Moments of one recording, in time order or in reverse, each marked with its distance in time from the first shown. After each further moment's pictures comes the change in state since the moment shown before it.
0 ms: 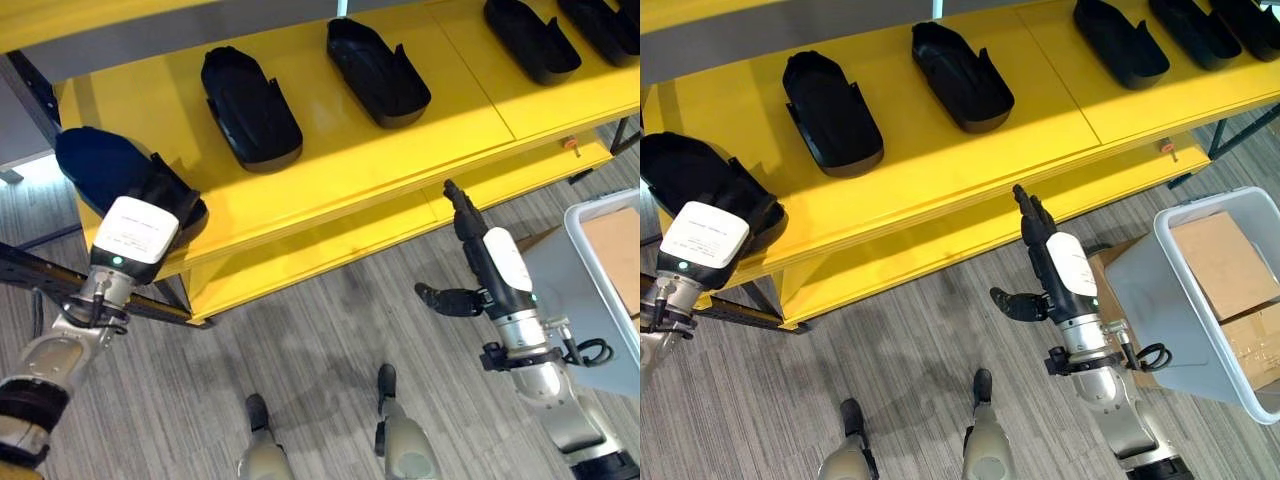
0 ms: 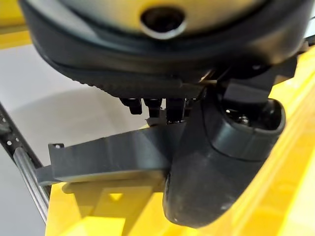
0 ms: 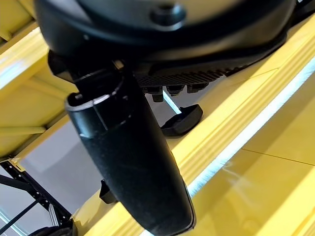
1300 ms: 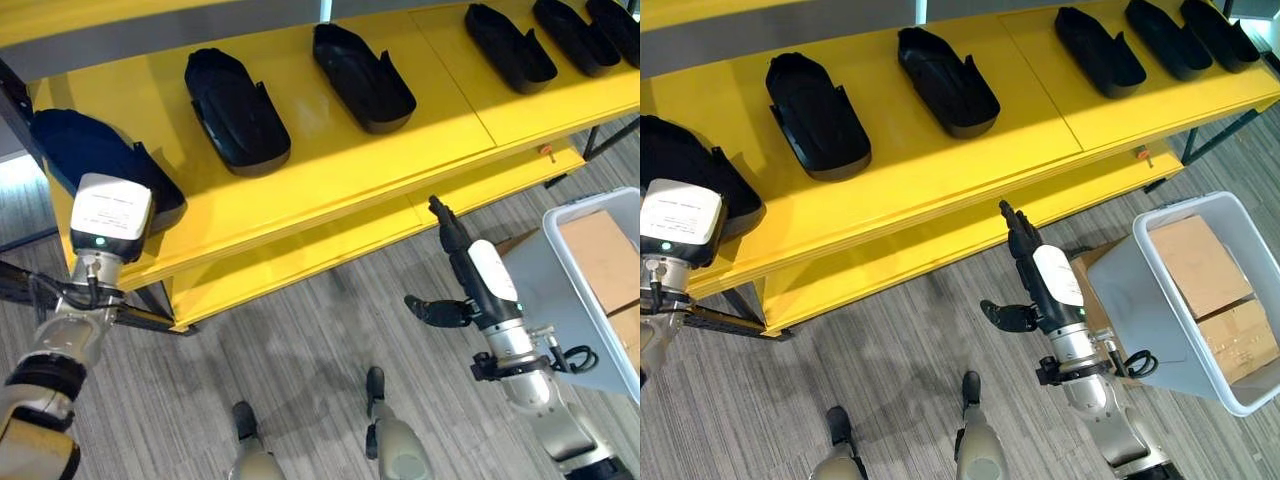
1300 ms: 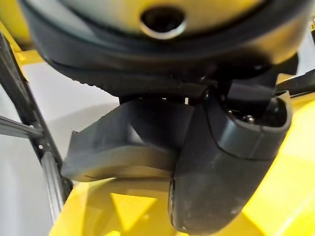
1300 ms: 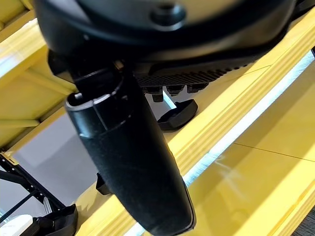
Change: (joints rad) left arm -0.241 -0.080 -0.084 0.235 -0.084 0.107 0.109; right arm 0.021 0.009 0.058 0.000 0.000 0.002 0.000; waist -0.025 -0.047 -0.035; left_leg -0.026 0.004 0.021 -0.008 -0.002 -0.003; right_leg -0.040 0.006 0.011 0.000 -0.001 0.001
